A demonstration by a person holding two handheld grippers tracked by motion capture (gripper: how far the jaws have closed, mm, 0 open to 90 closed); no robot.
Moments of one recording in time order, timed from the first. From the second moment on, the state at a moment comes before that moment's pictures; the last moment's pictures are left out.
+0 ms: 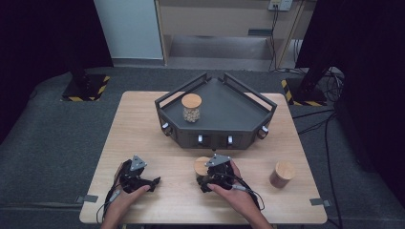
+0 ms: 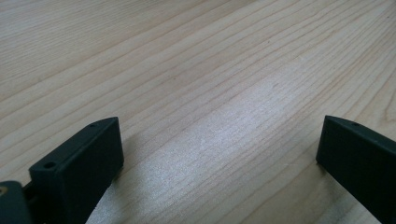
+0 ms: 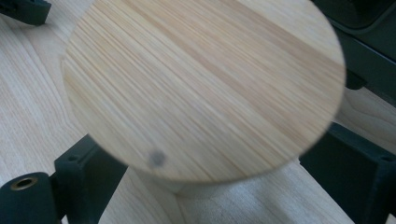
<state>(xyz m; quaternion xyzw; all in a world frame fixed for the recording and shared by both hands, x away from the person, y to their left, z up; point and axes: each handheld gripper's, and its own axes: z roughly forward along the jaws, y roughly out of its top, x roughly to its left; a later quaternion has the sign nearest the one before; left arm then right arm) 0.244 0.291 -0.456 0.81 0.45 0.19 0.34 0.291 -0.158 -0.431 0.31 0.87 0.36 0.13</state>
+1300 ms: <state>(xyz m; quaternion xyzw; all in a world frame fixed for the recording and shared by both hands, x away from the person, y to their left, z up) 0.244 0.291 -0.456 0.81 0.45 0.19 0.34 0.283 -0.173 -0.397 0.31 0.87 0.35 0.16</state>
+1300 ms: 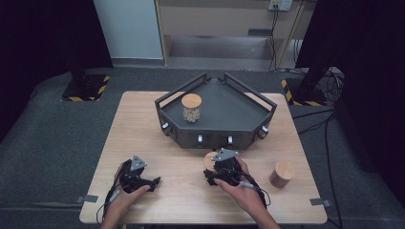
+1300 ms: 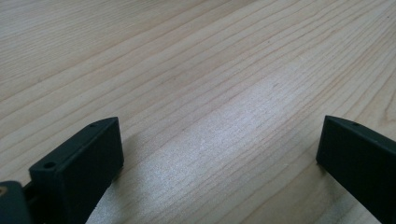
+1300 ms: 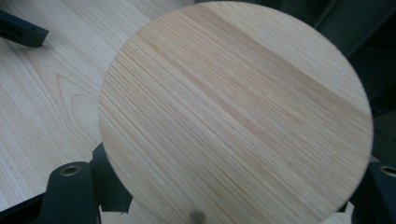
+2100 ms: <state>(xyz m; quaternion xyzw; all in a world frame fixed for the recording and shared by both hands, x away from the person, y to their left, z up) 0.244 0.291 -0.456 0.81 0.45 0.19 0.34 0.290 -0.187 -0.364 0.31 0.87 0.35 0.17</state>
